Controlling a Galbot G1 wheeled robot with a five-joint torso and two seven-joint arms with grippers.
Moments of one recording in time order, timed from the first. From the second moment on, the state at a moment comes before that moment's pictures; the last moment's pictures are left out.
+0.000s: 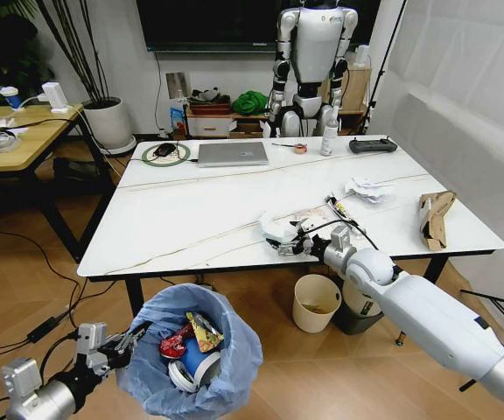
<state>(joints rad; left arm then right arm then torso) 2.03 -0.95 -0.92 -2.29 -0.97 0.32 0.16 -0.52 0.92 -0.30 1.42 0.72 -0.14 -0.24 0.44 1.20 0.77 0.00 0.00</state>
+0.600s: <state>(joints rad) 2.02 -0.94 -0.92 -2.29 -0.98 0.32 0.15 -0.51 0.93 -0.31 1.41 0.72 -0.12 -0.25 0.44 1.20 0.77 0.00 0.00</state>
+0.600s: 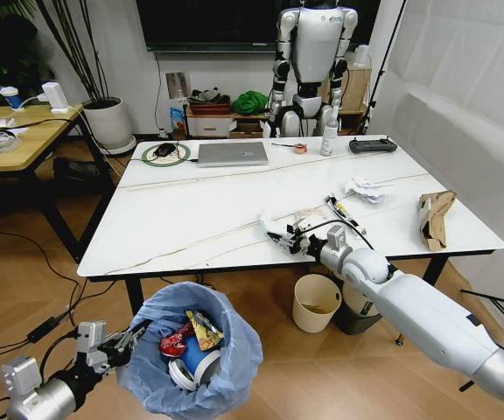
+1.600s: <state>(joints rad) 1.99 -0.85 -0.87 -2.32 -1.06 0.33 0.12 -0.56 0.72 -0.27 1.81 0.95 0.09 -0.82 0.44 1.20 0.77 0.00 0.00</state>
